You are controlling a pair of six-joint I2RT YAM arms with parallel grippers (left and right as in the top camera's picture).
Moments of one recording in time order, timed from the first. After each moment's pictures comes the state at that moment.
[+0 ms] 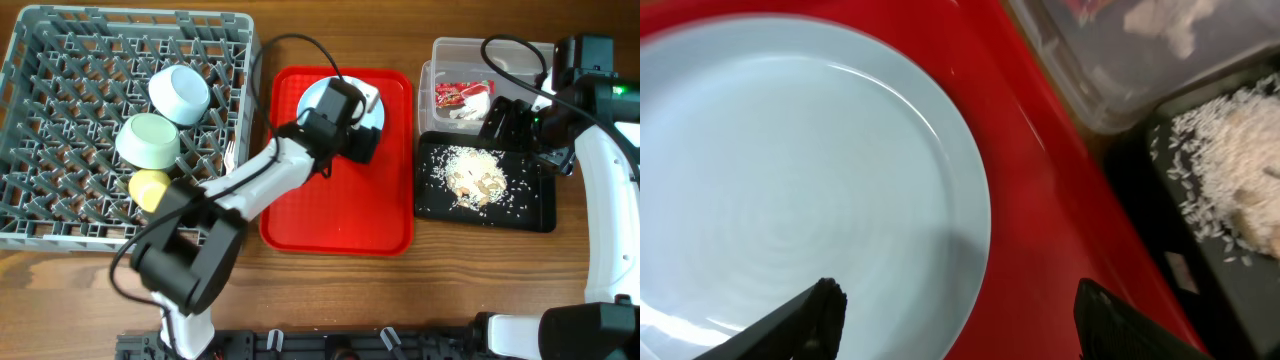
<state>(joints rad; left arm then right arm) -0.63 1.95 1.27 -0.19 0.12 -0.16 -0.12 1.53 1.53 -1.33 -0.04 0.30</state>
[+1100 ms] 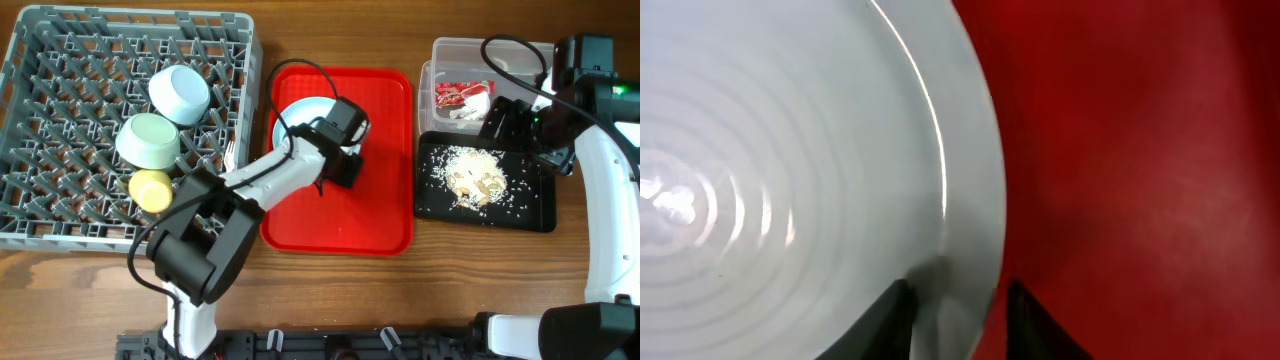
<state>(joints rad) -0.66 2.02 1.30 -0.51 0.06 -0.15 -0.12 1.53 1.53 -1.33 -0.04 0.30</state>
